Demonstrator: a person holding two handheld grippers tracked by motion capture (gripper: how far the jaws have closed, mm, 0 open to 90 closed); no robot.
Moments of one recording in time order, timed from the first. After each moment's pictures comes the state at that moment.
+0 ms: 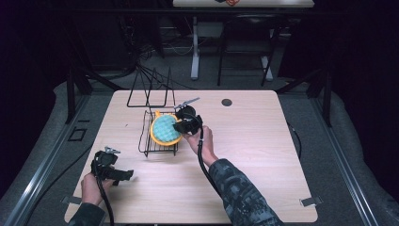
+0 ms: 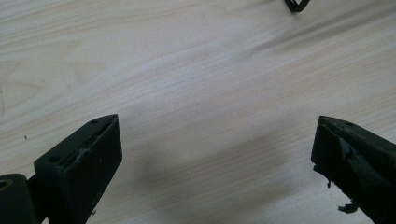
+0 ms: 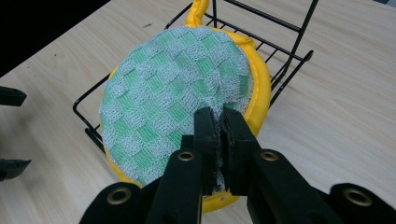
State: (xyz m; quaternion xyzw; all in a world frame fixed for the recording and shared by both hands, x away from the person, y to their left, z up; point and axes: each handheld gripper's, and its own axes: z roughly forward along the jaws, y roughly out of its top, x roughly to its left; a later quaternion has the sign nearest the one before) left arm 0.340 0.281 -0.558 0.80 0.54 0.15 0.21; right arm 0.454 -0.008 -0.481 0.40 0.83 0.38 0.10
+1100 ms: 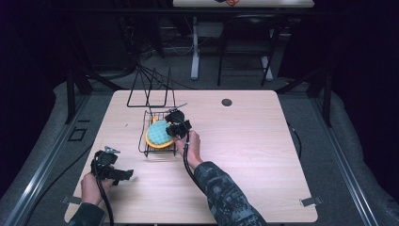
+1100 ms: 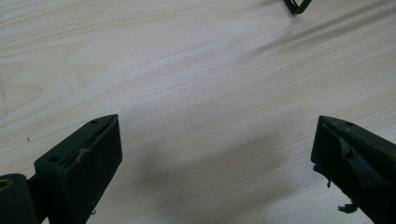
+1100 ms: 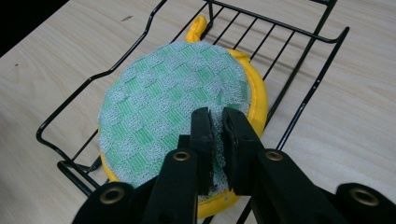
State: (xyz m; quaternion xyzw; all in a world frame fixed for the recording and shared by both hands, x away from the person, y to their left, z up) left arm 0.341 0.282 -0.557 0.80 0.54 0.15 0.22; right arm 0.464 0.030 -0.513 0.45 0.81 0.35 0.11
